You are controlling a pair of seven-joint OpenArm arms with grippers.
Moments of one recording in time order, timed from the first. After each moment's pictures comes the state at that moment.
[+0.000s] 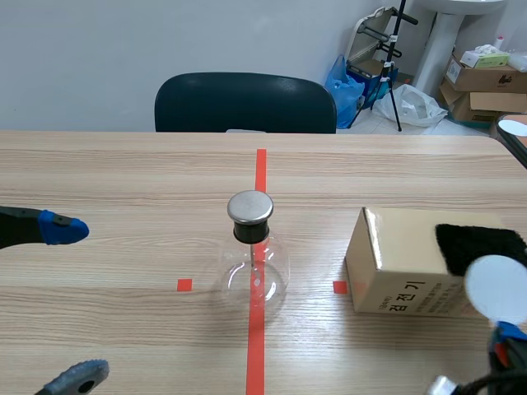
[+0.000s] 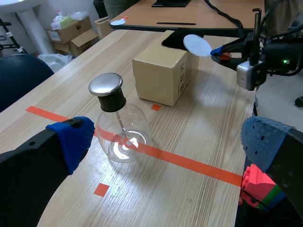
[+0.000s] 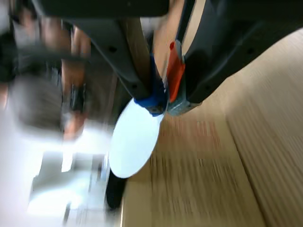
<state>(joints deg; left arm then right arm) 47.0 -41.9 -9.7 109.7 2.1 -45.1 -40.6 -35.5 -5.0 23.1 75.4 -81.0 -39.4 18.7</state>
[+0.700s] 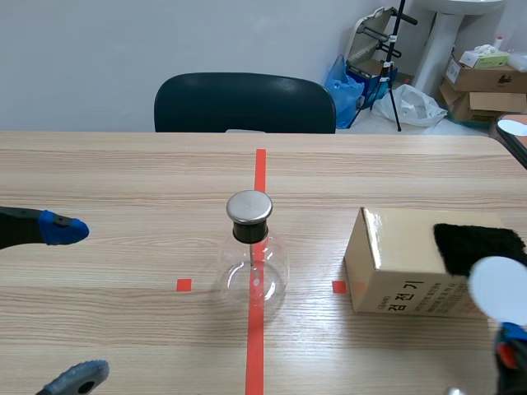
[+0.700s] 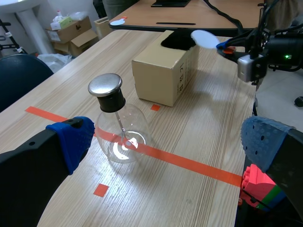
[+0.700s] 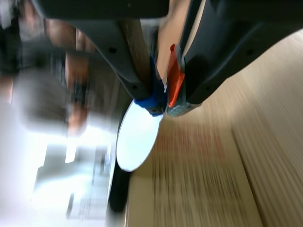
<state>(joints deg) 47.0 -41.9 -9.7 109.7 2.1 -45.1 -40.6 -35.5 -3.2 24.5 75.4 -81.9 -39.3 32.6</state>
